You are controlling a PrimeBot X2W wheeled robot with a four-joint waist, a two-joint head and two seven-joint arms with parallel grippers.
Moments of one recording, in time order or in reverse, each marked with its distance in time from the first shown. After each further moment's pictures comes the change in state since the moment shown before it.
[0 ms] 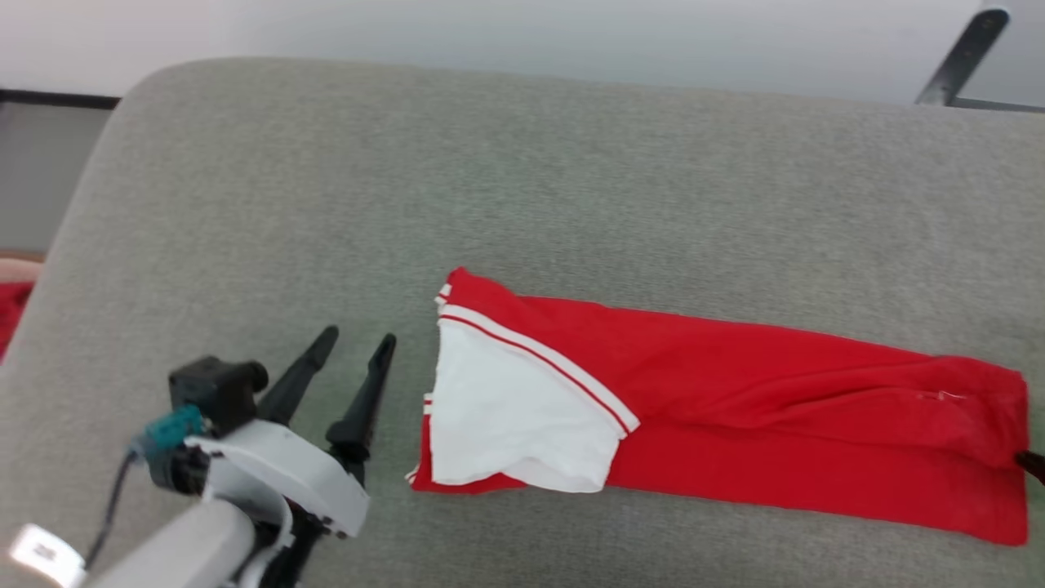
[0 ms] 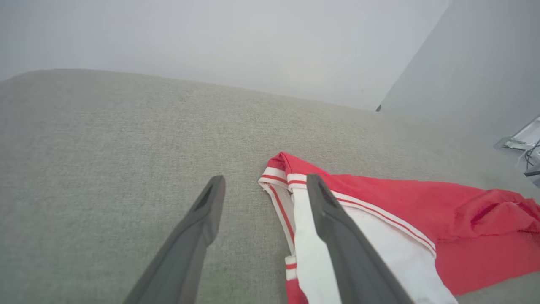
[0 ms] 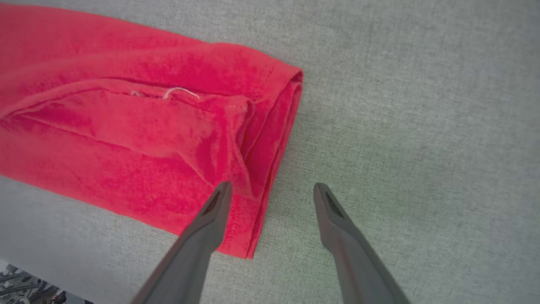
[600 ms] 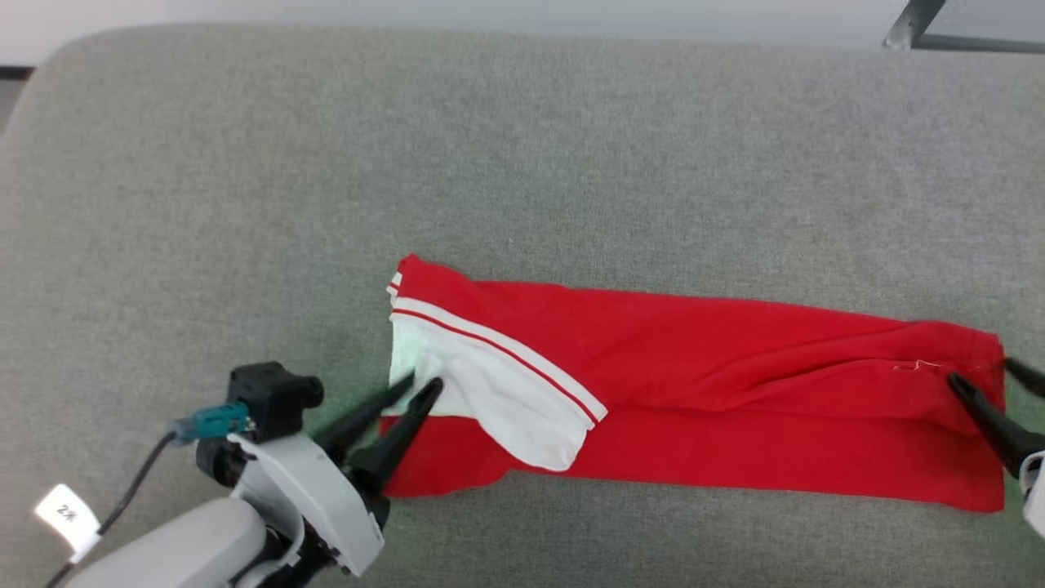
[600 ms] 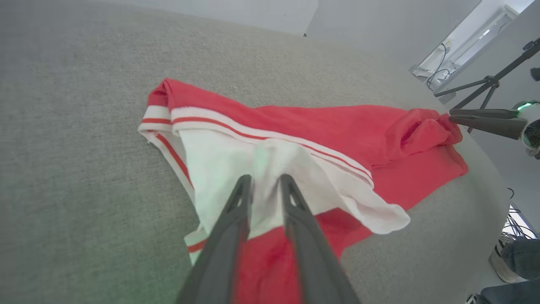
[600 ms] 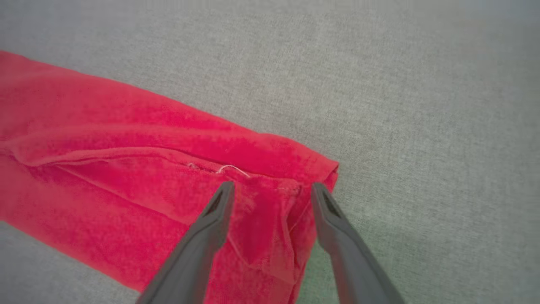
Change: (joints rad) left arm -0.154 0.067 -0.287 0.016 -0.112 -0.178 0.002; right arm -0.024 0.051 0.143 -0.038 -0.135 0.000 -0.481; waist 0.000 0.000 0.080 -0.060
